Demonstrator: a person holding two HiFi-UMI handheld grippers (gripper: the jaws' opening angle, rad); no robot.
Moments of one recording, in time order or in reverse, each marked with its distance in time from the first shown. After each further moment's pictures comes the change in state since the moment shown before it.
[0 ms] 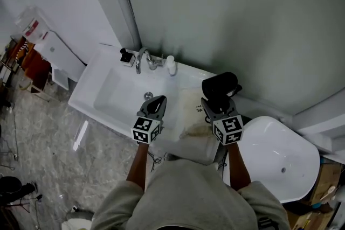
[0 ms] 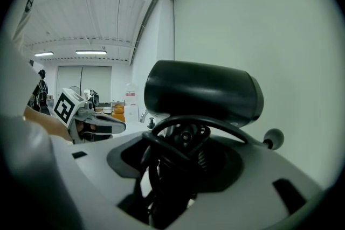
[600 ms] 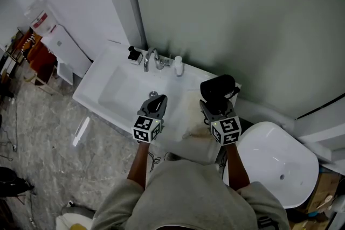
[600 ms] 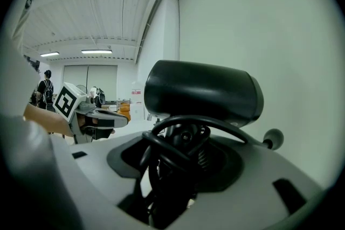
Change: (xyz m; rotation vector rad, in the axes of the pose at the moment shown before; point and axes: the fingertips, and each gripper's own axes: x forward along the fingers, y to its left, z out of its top) left arm -0.022 0.018 0.005 -0.012 -0.022 0.062; right arm 0.016 0.028 -0.003 -0.018 0.016 0.060
